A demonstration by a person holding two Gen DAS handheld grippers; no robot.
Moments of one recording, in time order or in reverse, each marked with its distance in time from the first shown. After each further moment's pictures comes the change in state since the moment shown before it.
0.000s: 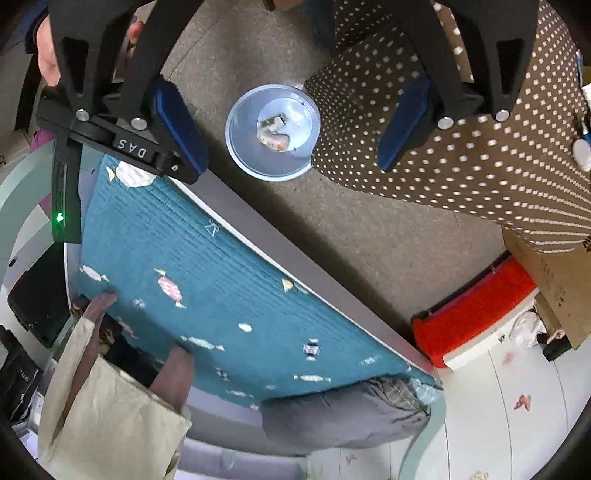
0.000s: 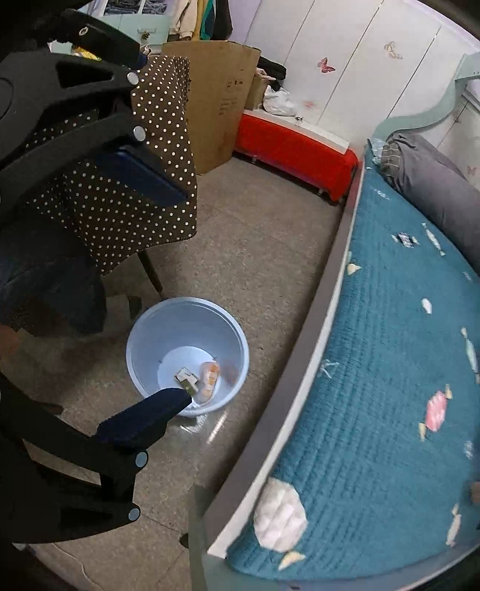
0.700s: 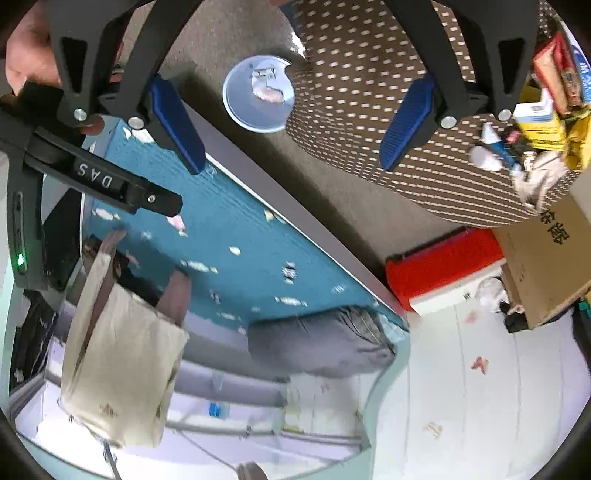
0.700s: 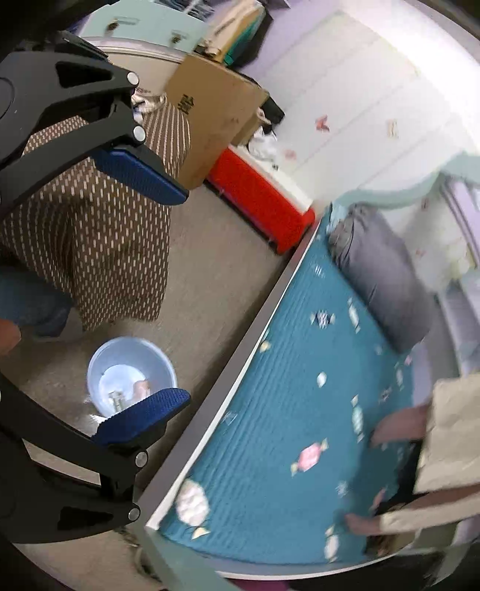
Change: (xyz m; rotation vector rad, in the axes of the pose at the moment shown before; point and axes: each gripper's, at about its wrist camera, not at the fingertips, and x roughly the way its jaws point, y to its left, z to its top) left arm -0.146 0.042 -0.029 -0.062 -0.293 0.035; right arm -0.146 0.137 -0.035 -0.259 -0.293 0.090
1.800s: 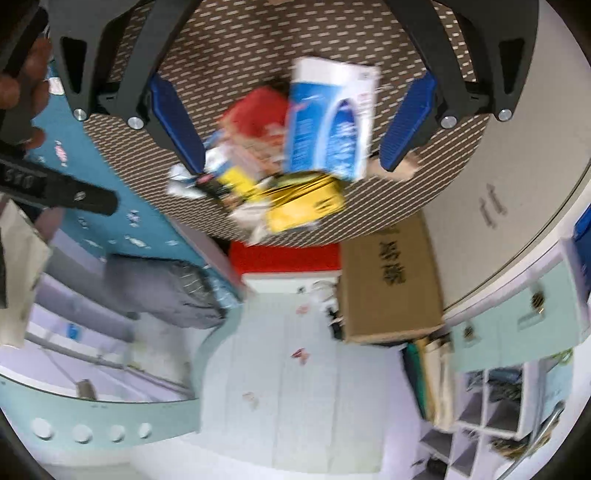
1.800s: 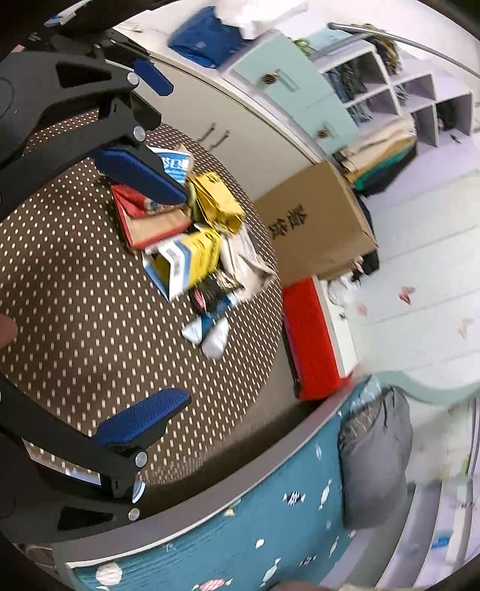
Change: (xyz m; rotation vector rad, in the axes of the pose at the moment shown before) left arm -0.179 0.257 -0.110 -0.322 -0.145 0.475; right arm 0.007 0.270 -0.121 -0.525 0.166 0.334
